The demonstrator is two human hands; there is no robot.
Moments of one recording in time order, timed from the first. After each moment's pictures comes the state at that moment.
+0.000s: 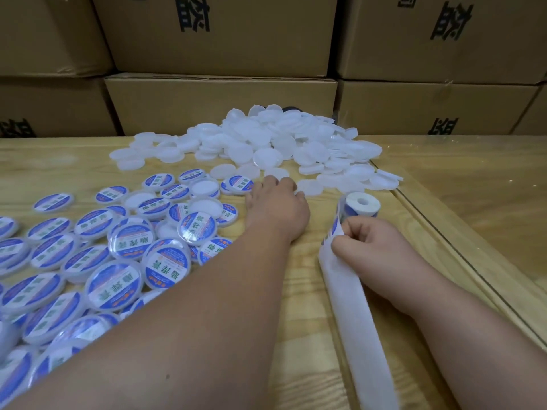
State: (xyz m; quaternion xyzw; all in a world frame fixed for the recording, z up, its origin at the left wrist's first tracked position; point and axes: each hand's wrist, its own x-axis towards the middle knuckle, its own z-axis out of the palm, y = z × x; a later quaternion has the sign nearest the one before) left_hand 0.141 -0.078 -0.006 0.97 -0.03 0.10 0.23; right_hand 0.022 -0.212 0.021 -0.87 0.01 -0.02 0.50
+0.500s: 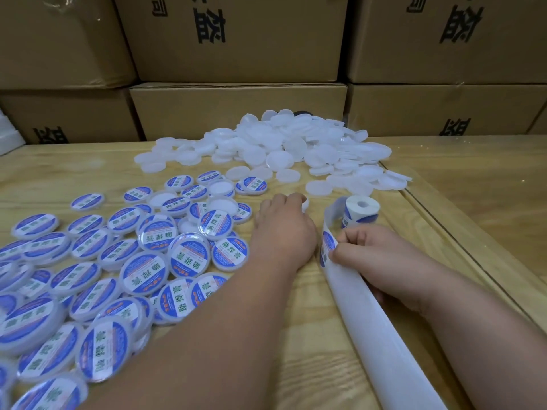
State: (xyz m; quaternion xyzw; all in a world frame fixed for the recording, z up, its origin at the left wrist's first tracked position) left_hand 0.088 -0.065 -0.009 0.95 -0.04 0.13 0.28; right_hand 0.013 -0.213 0.027 -0.85 -0.02 0.13 0.51
